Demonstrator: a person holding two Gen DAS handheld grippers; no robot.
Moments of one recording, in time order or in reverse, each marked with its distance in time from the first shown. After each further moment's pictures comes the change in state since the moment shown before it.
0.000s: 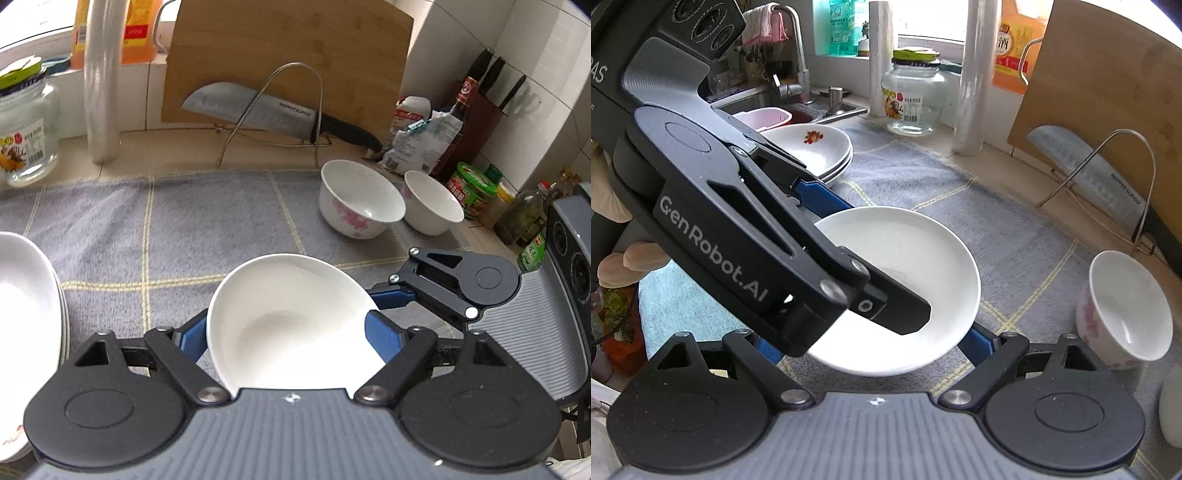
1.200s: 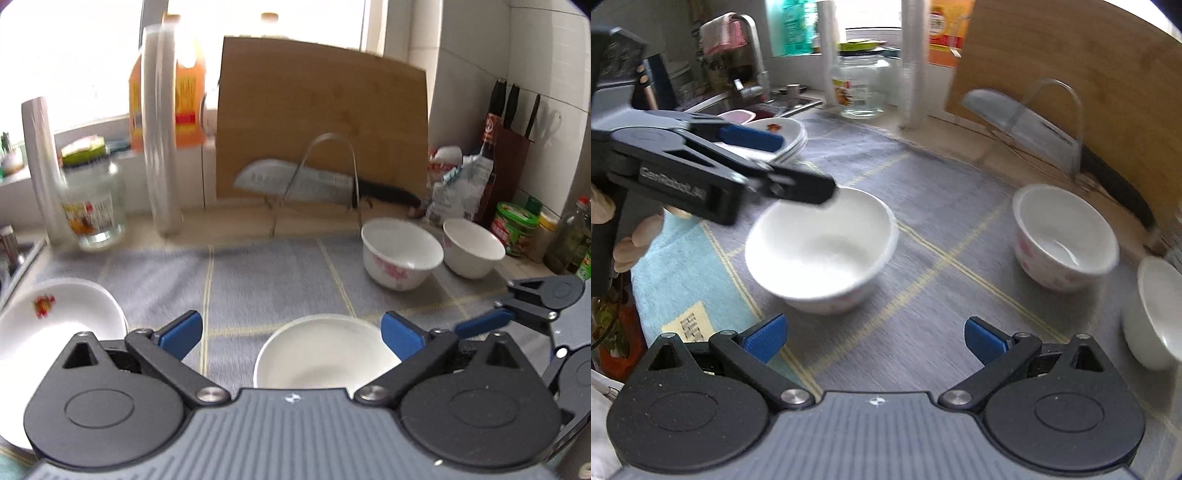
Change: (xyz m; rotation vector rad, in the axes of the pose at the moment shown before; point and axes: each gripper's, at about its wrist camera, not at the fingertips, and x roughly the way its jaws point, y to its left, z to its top) left arm -0.028 -0.033 -0.023 0.077 -0.297 0.261; right arm -0.043 -0.028 -0.041 0.127 0.025 -0.073
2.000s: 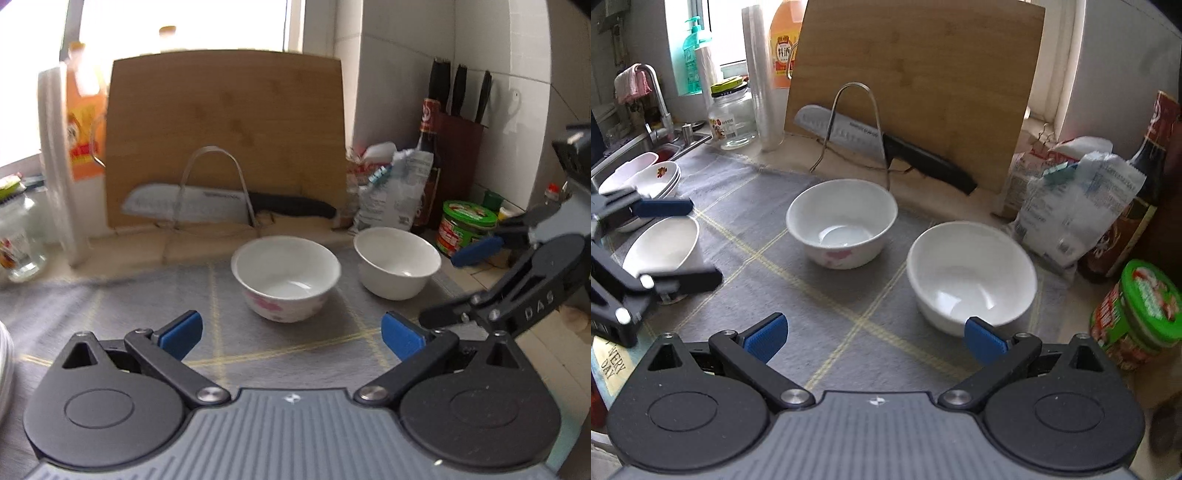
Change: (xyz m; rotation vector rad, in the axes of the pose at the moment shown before) left arm 0.042 -0.121 0.012 0.049 -0.014 -0.077; right arm -0.069 -0.145 -0.025 0.130 -0.044 -0.177
